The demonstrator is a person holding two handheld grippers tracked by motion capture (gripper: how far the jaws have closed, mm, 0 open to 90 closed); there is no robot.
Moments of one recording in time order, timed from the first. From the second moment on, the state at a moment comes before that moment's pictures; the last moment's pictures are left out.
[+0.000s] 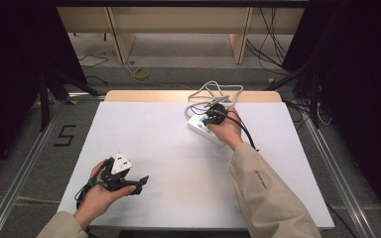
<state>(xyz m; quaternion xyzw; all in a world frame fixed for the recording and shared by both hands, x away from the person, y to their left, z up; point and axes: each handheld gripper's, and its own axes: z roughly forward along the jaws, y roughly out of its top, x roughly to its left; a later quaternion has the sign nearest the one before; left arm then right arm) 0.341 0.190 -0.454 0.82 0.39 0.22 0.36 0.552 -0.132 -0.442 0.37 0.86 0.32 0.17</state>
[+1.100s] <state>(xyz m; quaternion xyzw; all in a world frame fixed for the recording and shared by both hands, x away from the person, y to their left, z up) 0.341 0.190 -0.454 0.82 0.39 0.22 0.36 0.565 -0.115 -0.445 0.37 0.86 0.31 0.16</state>
